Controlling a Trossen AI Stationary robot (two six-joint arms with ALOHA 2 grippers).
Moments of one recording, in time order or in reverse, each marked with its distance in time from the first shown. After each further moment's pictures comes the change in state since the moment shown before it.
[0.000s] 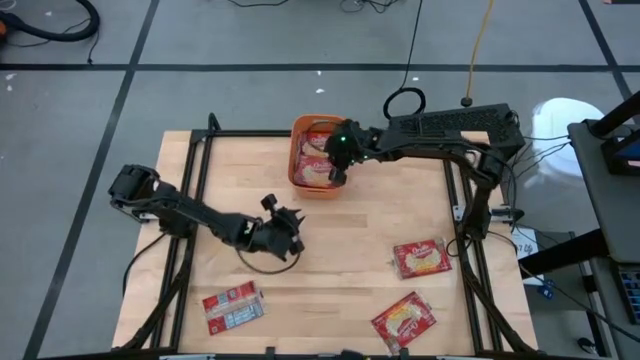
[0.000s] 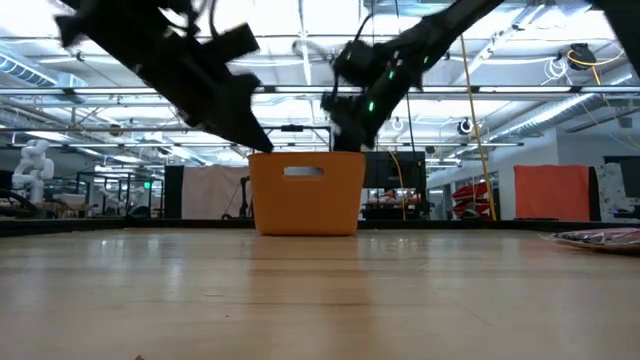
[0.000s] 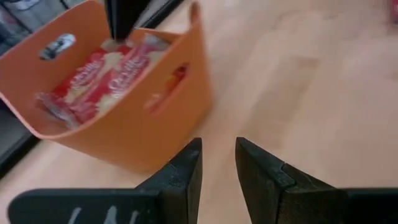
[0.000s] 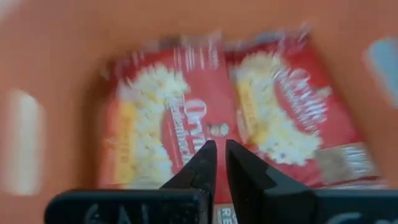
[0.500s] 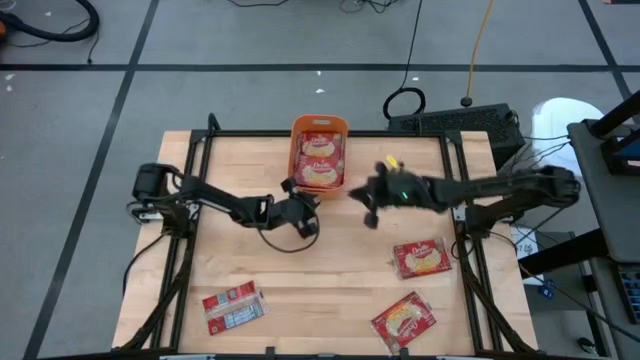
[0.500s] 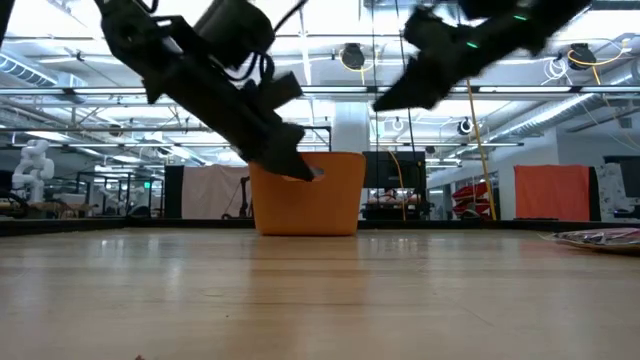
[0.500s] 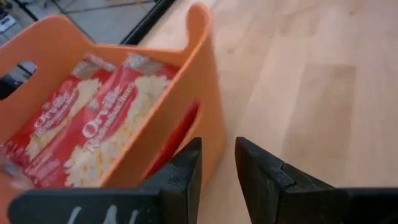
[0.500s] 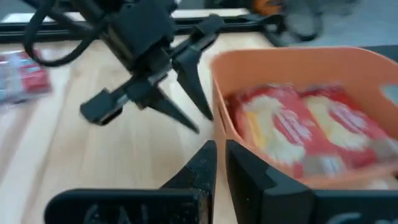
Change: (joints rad) left arm 0.242 0.155 0.001 0.355 0.257 0.343; right arm 0.344 -0.594 -0.643 0.448 0.178 0.195
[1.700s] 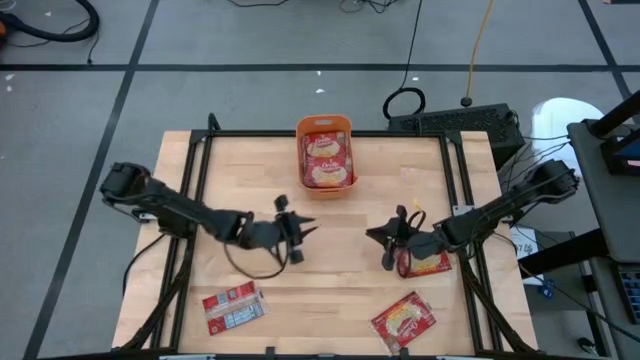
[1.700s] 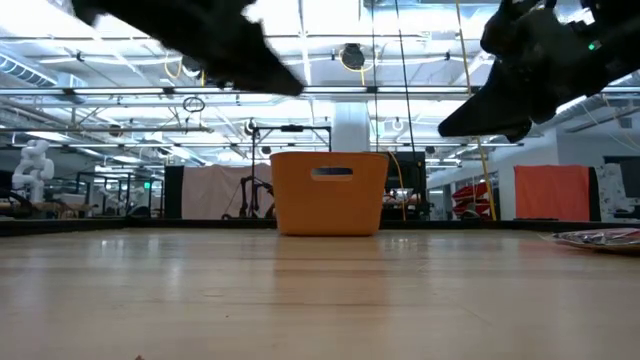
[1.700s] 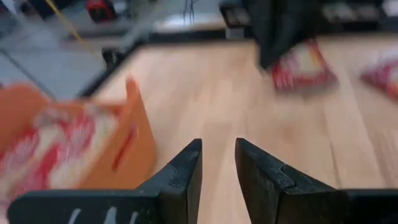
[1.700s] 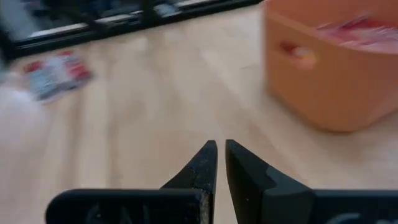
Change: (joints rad) left arm -0.231 -0.228 0.001 -0.083 -0.013 -0.075; right arm 0.511 -0.025 -0.286 0.177 0.483 0.467
